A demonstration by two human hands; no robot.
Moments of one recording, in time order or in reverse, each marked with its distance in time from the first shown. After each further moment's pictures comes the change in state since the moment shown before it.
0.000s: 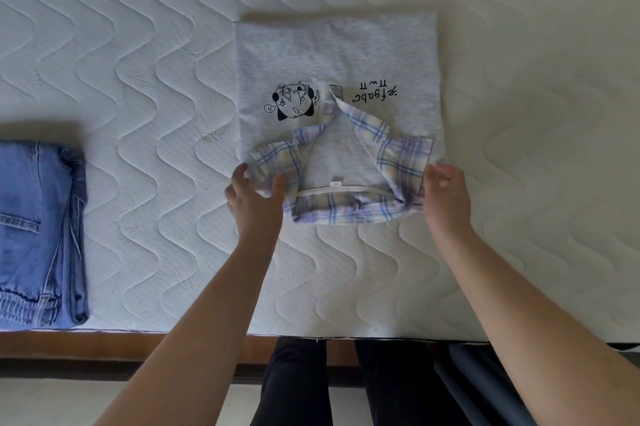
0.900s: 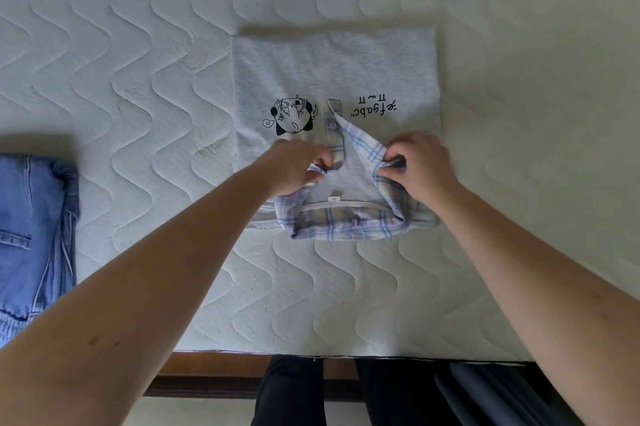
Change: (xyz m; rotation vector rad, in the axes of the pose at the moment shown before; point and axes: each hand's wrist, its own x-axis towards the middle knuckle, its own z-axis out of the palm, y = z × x) left_hand 0.079 0.080 0.026 0.786 -0.704 0.872; right_hand 0.047 -0.060 0.017 -0.675 -0.351 -0.635
